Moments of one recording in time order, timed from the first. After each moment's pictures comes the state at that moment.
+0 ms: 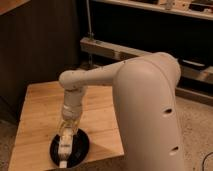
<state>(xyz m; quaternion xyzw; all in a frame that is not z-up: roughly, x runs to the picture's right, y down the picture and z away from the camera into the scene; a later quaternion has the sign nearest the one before) -0.178 0.202 0.691 -0.50 0.28 0.52 0.63</state>
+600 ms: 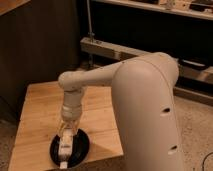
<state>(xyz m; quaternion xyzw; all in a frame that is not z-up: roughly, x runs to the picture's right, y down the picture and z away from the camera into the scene) -0.177 0.202 0.691 -0.50 0.28 0.52 0.63</state>
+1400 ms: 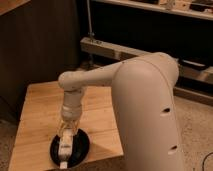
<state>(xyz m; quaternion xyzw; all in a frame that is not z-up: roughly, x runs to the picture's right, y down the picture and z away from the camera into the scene) -0.177 0.202 0.691 -0.50 0.28 0.52 0.63</state>
